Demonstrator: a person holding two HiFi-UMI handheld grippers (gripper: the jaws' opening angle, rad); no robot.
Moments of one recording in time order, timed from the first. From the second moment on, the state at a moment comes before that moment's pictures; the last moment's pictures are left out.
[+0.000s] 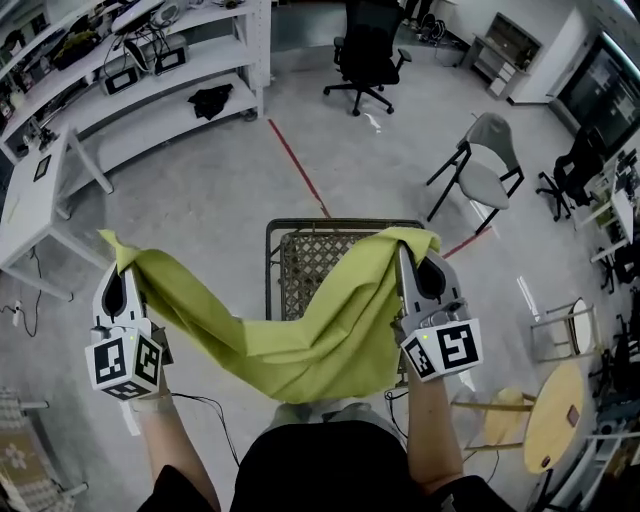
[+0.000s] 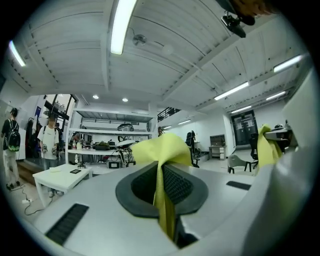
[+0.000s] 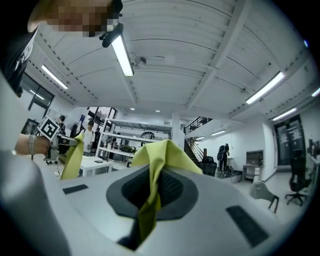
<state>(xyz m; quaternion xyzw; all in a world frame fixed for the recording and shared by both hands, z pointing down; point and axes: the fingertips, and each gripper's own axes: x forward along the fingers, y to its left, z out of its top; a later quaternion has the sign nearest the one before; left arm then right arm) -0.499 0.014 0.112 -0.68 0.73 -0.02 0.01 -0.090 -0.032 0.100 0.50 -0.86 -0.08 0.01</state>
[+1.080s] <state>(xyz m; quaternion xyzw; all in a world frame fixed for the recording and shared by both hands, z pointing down) -0.362 -0.197 0.105 -0.73 0.67 -0.09 0.03 0.111 -0.200 0.107 0.60 -0.80 -0.03 -0.02</state>
